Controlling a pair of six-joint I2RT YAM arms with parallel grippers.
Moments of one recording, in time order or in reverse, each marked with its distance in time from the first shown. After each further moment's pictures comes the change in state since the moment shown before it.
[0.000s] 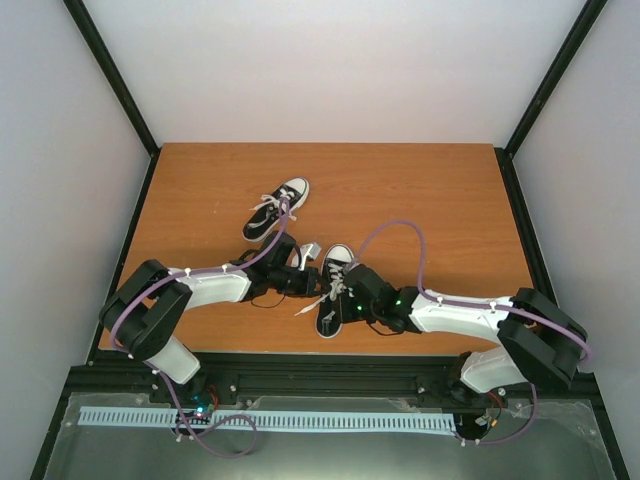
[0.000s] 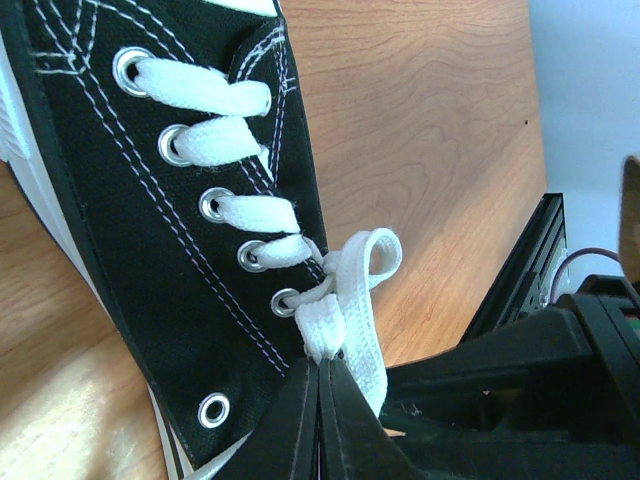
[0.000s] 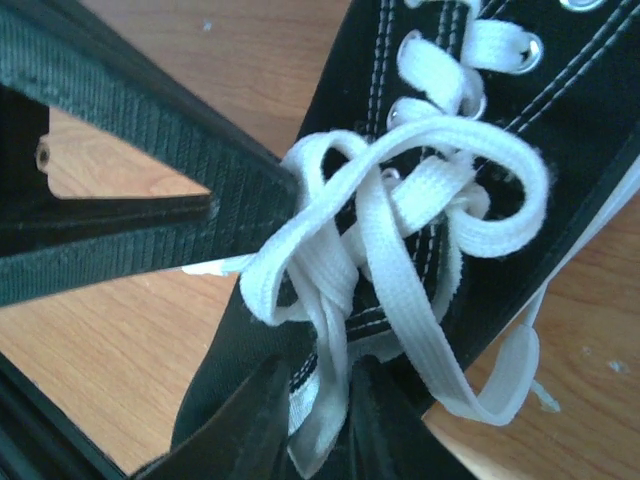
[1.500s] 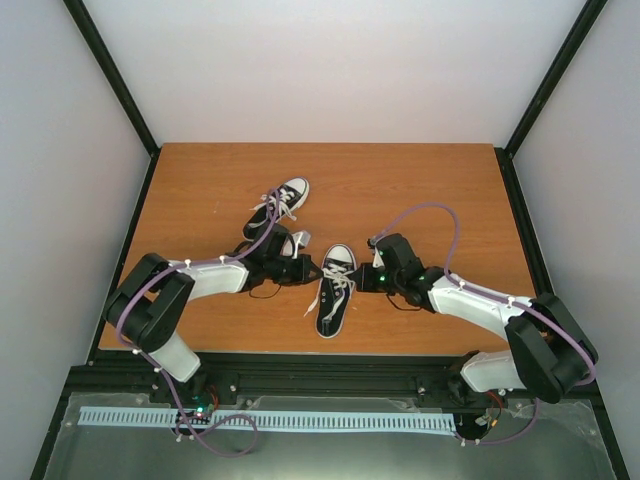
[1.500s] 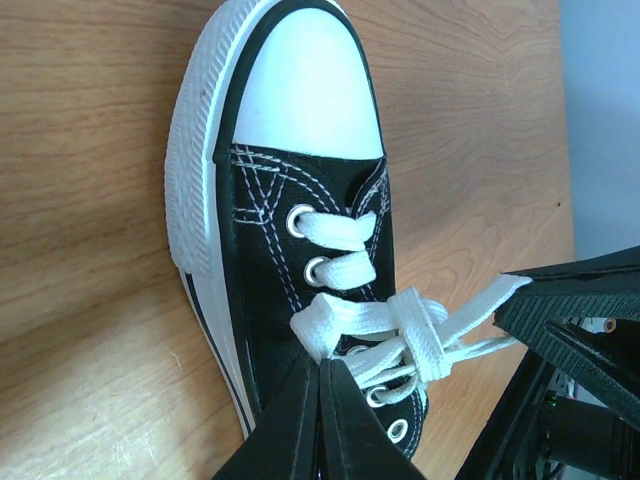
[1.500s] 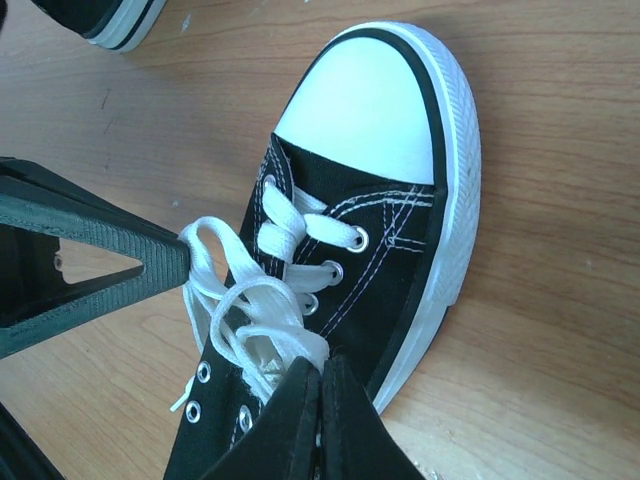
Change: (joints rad) left arm 0.087 0.037 0.040 -0.009 -0.079 -0.007; right arm -0.317 -0.039 0.026 0.004 -0.168 -0.098
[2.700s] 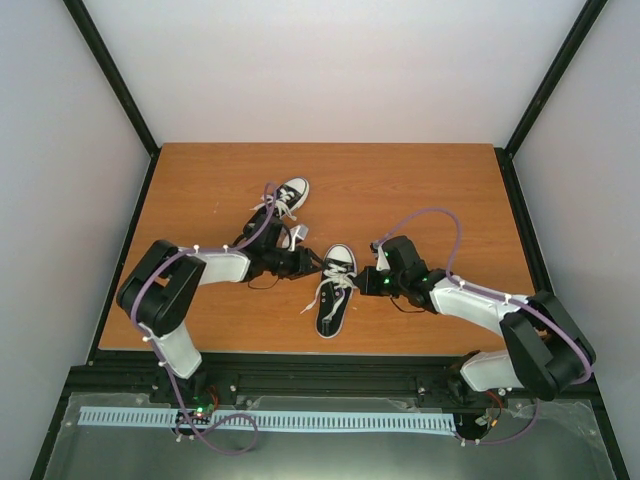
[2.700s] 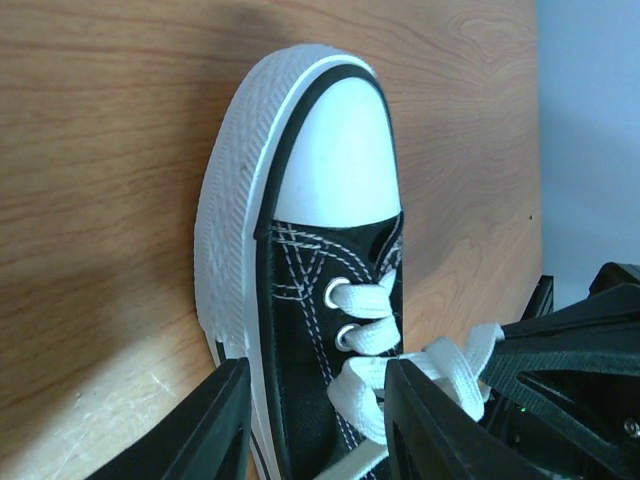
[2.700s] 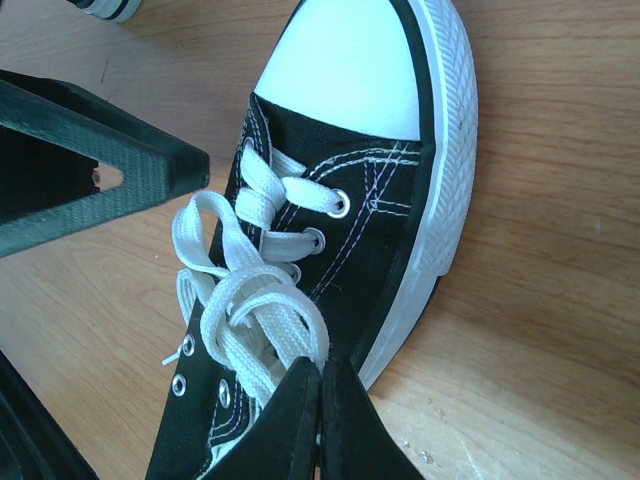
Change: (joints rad) left arm 0.080 0.103 0.051 0.054 0.135 -0.003; right arm -0.054 0.015 -0.049 0.054 -0.118 -0.009
